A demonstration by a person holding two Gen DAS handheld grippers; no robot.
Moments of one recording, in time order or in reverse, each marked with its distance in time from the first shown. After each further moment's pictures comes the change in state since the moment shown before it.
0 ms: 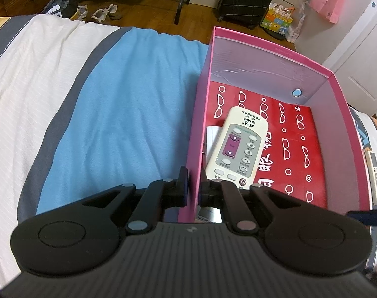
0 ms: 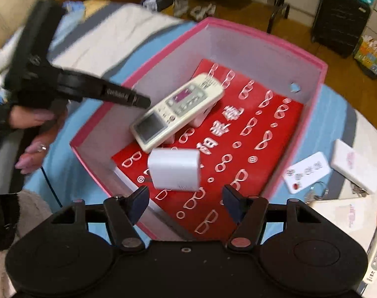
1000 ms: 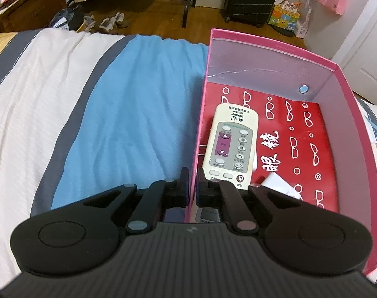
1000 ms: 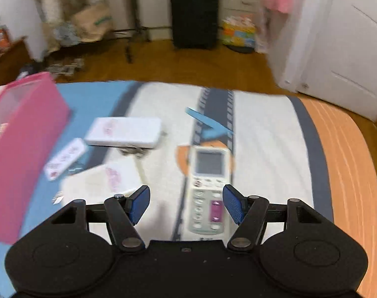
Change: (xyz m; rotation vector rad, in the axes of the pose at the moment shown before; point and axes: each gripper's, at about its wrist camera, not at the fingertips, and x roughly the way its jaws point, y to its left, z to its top) left arm -0.002 -0.017 0.000 0.042 -0.009 0.088; right arm -0.039 -0.256 -0.136 0.407 -0.197 -0.373
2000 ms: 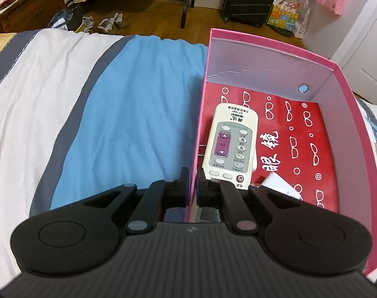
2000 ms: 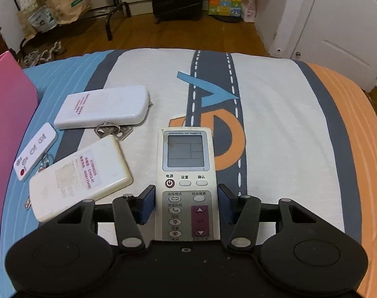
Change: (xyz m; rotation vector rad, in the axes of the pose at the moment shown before) left arm 0.000 0.000 -0.002 0.012 -0.008 -0.006; right arm 0.054 0.007 -0.001 0.060 0.114 -0.039
